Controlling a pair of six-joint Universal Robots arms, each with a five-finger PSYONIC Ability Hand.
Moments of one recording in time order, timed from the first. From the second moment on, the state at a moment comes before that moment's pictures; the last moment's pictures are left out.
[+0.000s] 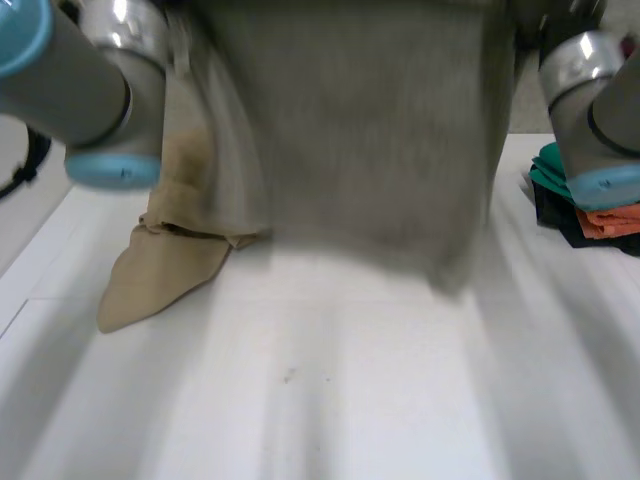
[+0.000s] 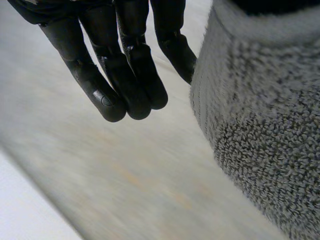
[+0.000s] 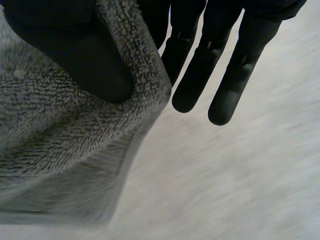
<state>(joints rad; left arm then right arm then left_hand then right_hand) 4.25 -2.12 -0.76 3.58 -1.68 3.85 1.87 -0.96 0.80 -0.40 1.48 2.49 1.17 1.20 1.19 1.20 0.99 1.13 1.18 1.19 1.20 1.01</state>
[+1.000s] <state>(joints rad) 4.30 -2.02 -1.53 3.52 -1.68 3.67 1.66 -0.82 1.15 0.16 1.34 3.05 1.17 1.20 1.19 1.20 0.99 0.72 0.71 0.71 0.70 0.50</state>
